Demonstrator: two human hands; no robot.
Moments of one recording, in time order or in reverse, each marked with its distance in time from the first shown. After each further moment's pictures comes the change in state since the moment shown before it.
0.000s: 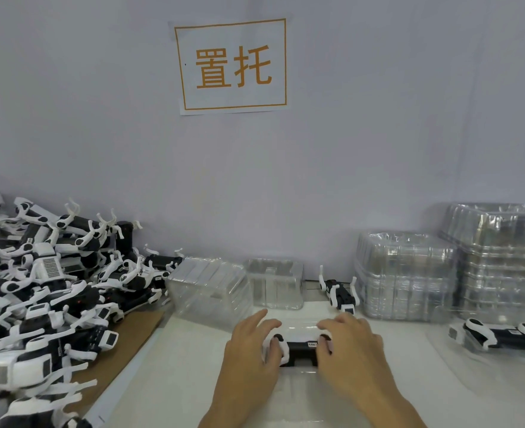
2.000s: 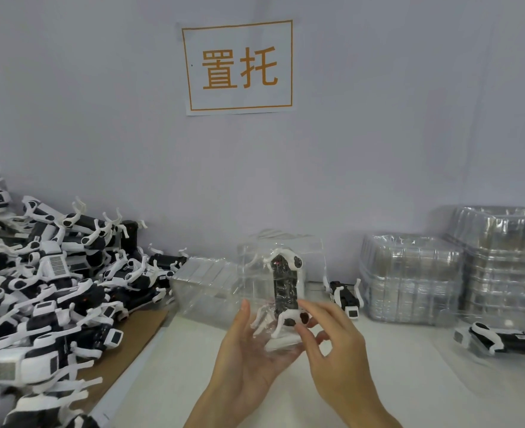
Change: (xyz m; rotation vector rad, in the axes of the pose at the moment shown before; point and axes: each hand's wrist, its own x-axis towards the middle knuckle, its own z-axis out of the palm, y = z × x) left_hand 0.006 0.029 -0.030 -1.819 -0.304 -0.659; right_hand -0.005 -0.022 0.020 0.708 0.473 -0.435
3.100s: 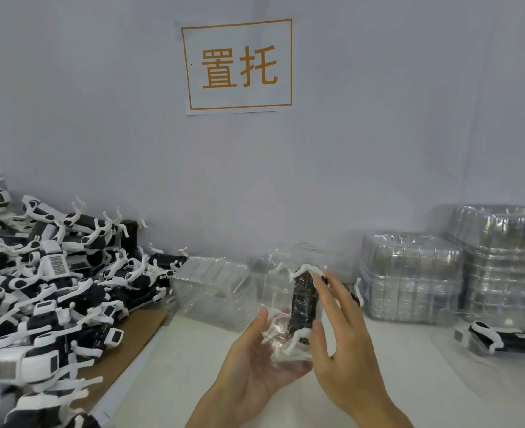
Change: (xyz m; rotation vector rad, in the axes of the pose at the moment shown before) left_hand 0.003 -0.005 -0.010 0.194 -0.010 -0.081; right_hand 0.004 -0.012 -0.017 -0.191 -0.079 -0.001
